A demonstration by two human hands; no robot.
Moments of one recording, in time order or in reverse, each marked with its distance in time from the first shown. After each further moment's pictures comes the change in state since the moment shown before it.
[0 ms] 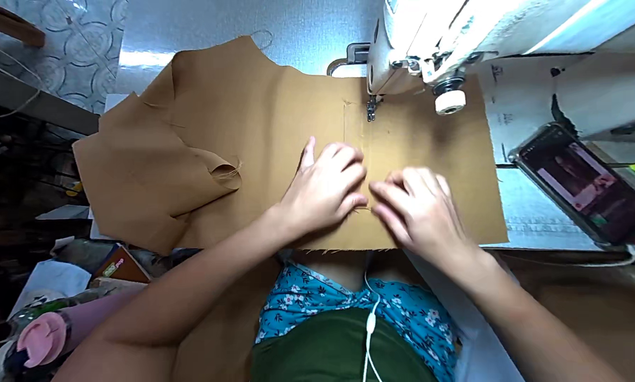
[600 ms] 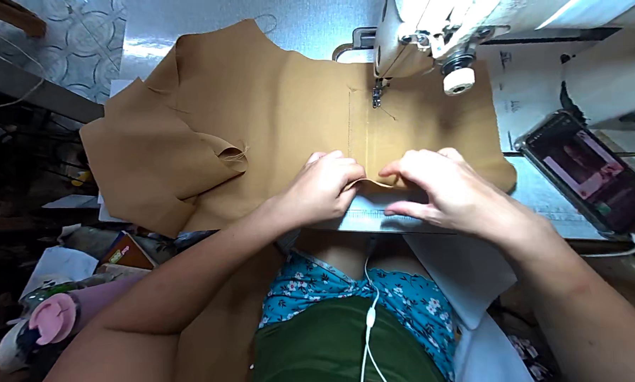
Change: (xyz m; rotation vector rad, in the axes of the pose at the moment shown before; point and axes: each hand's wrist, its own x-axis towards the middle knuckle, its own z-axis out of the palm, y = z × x) left_hand -0.014 0.004 -0.007 -0.261 -0.049 0.014; right_hand 0.023 0.018 -0.038 0.159 -0.261 -0.161
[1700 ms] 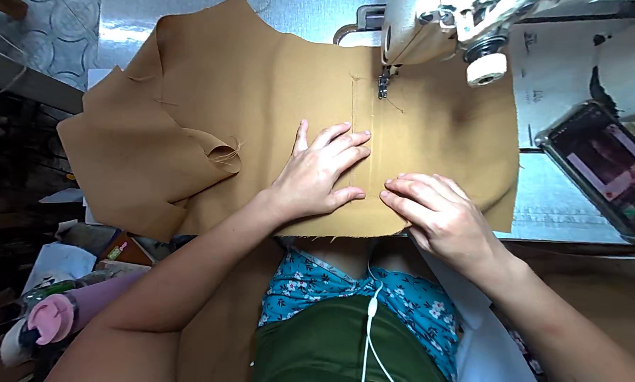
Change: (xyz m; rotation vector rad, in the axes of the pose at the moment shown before) left_hand 0.002 -0.024 0.005 0.200 -0.016 -0.046; right_hand -0.034 -0.012 0.046 -0.121 0.213 -0.020
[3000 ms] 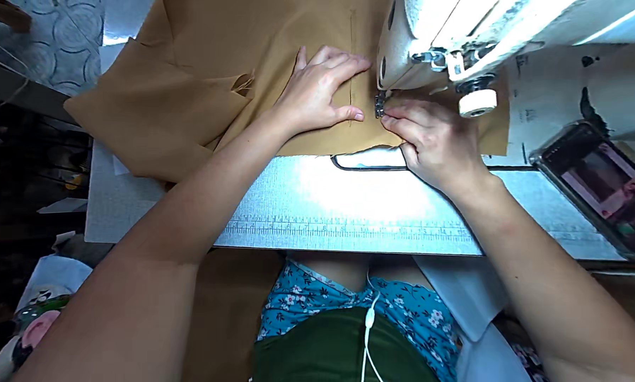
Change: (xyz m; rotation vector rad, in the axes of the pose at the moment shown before) left_hand 0.103 -0.085 -0.036 0.067 0.062 0.017; right_hand 0.085 0.082 0.012 -0.143 0.120 0.044
